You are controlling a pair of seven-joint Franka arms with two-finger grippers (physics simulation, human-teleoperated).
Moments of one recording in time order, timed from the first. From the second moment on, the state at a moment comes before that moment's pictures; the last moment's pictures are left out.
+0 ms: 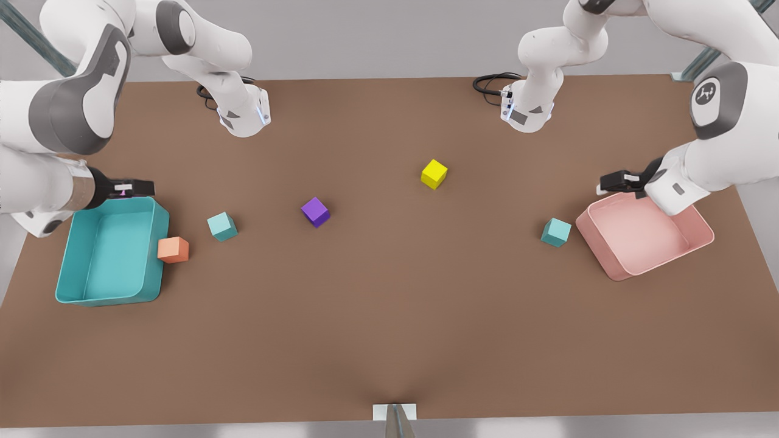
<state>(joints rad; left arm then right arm) 0.09 0.19 -0.12 -1.32 -0.11 1.31 0.03 0.02 0.40 -0.02 -0.95 0.00 0.97 -0.05</state>
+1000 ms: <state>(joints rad) 0.02 0.38 -0.23 -1.41 0.08 1.57 0.04 -0.07 0.17 0.19 -2.28 -0.05 2.09 -0.14</state>
